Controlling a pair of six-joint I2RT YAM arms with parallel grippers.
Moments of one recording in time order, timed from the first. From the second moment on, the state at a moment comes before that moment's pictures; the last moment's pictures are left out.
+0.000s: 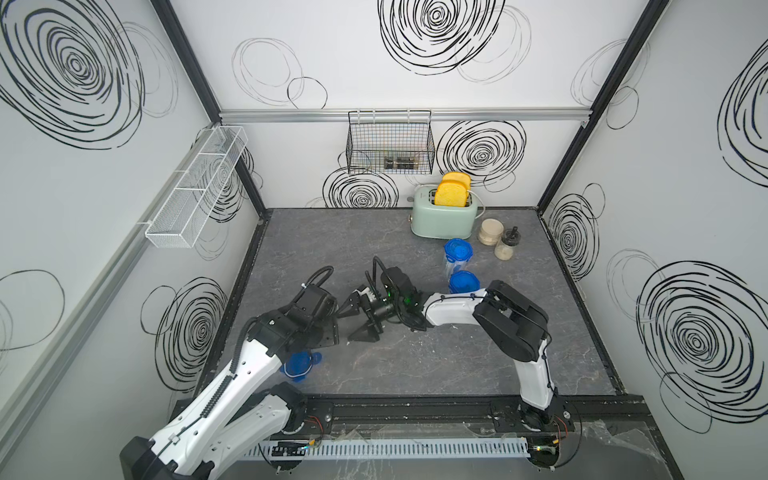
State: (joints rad) left arm -0.44 0.87 0.83 -1.14 -0.13 -0.63; right arm 0.94 2.00 1.12 0.48 -0.93 1.56
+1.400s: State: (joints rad) left arm -0.19 1.00 0.87 -1.01 0.04 -0.52; right arm 0.85 1.66 0.94 -0.02 -0.84 0.85
